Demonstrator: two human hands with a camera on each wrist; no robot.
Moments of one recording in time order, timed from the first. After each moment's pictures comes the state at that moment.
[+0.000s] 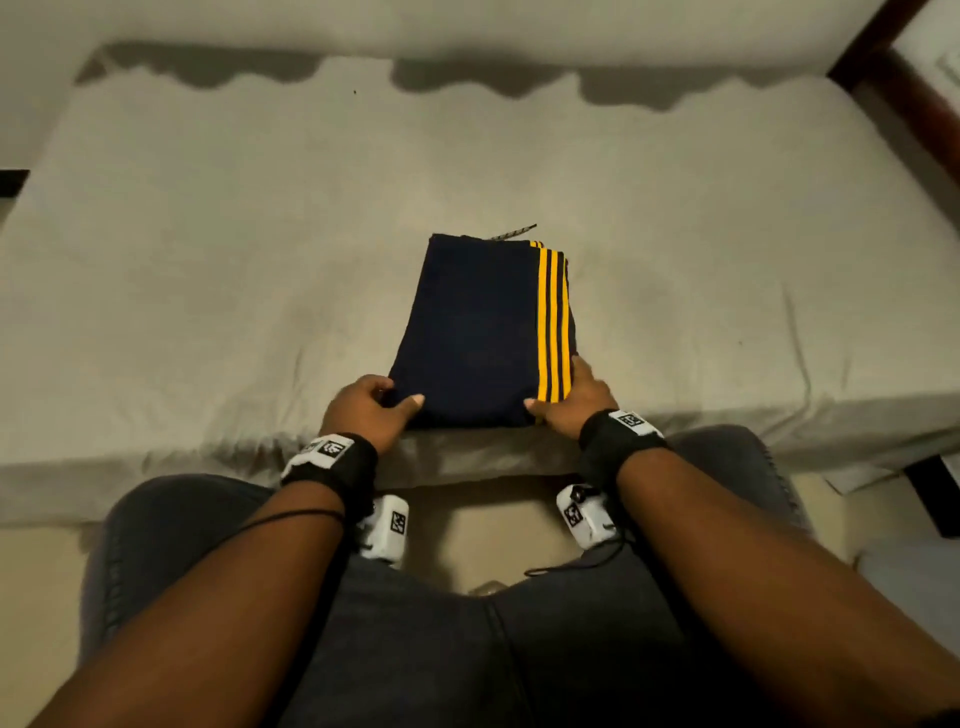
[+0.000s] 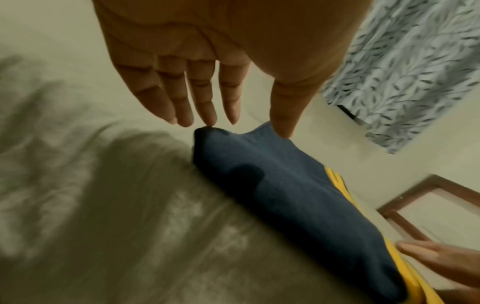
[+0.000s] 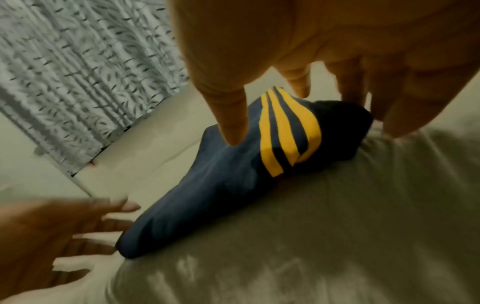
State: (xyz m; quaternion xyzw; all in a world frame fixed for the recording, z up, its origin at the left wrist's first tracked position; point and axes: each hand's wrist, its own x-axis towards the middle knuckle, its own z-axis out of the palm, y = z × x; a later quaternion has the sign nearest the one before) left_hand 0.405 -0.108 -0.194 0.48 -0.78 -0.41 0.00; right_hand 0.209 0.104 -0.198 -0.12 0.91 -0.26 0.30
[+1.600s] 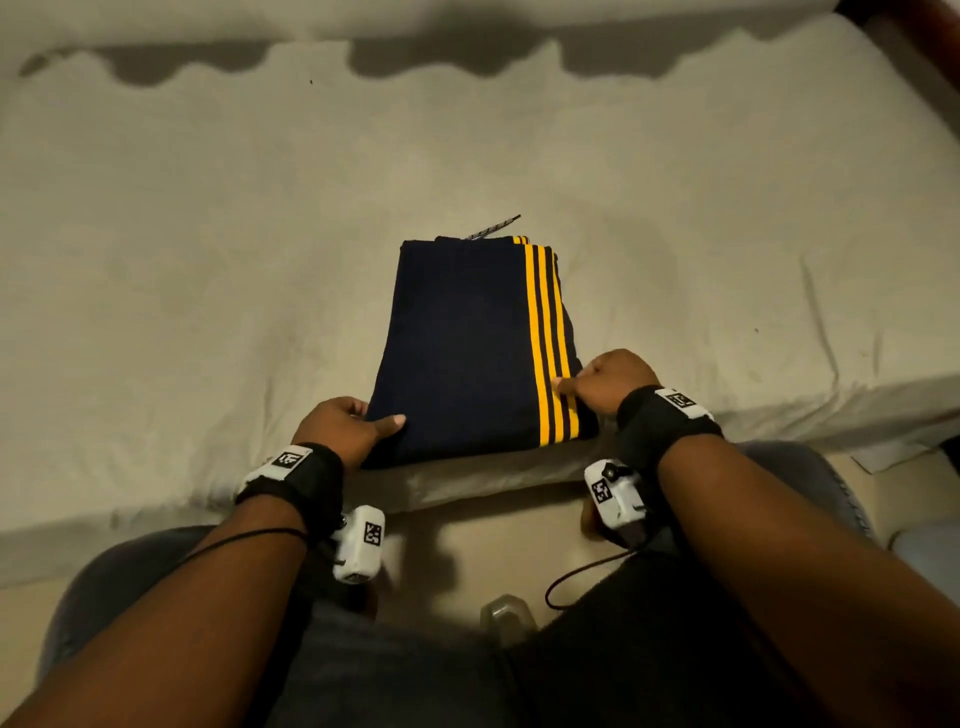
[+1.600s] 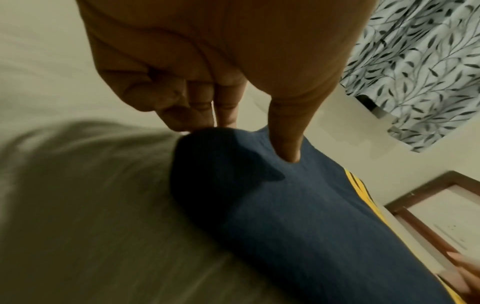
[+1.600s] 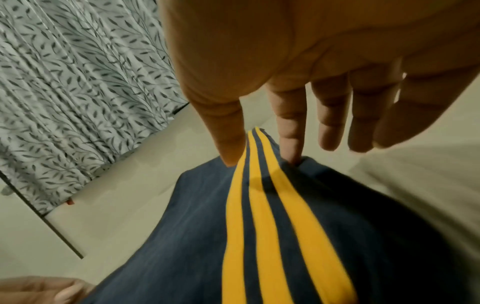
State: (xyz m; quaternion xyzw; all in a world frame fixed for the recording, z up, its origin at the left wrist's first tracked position) left_hand 0.376 -0.146 -0.220 0.48 -0.74 -0.45 -0.11; right_hand 0.145 0.110 -0.183 -0.12 0.92 -0.16 0.35
